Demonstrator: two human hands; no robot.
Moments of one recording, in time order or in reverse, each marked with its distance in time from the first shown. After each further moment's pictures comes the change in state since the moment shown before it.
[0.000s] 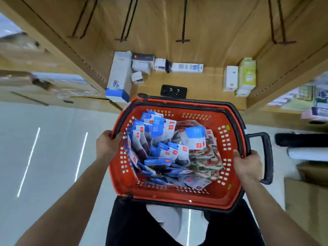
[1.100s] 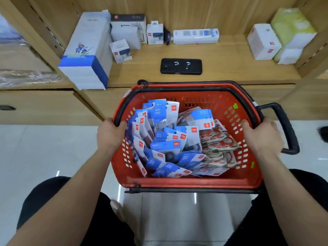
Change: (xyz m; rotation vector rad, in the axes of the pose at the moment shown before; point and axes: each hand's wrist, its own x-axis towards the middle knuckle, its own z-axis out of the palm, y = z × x) left_hand 0.239 -0.138 0.264 -0.069 0.049 0.264; right_hand 0.173 0.052 0.324 -0.131 0.348 -0.289
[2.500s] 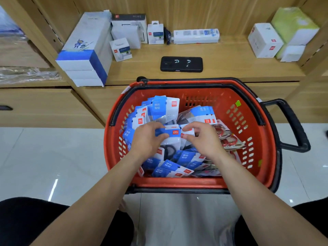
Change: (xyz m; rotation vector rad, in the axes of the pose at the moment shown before) left_hand -0.065 0.043 0.062 0.087 -0.238 0.465; right_hand -0.079 -0.068 0.076 0.475 -0.514 -0.512
